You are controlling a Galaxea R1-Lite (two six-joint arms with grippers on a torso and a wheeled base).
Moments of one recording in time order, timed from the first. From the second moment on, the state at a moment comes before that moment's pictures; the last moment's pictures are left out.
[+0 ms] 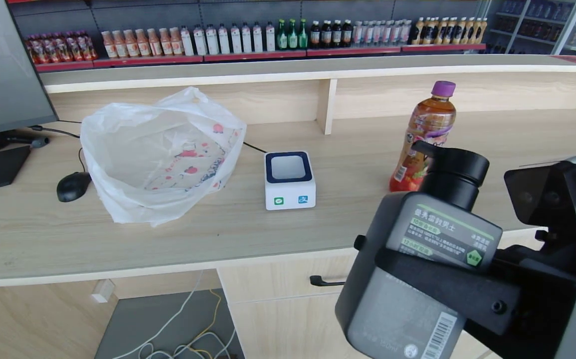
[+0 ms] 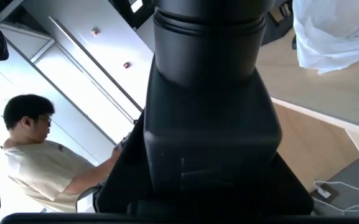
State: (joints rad) left arm 0.00 0.00 0.00 0.00 0.00 0.00; right arm 0.84 1.52 -0.34 -1.57 0.48 0.77
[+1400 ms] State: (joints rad) left arm 0.00 0.00 0.00 0.00 0.00 0.00; right arm 0.90 1.60 -0.41 -1.57 0.48 0.81
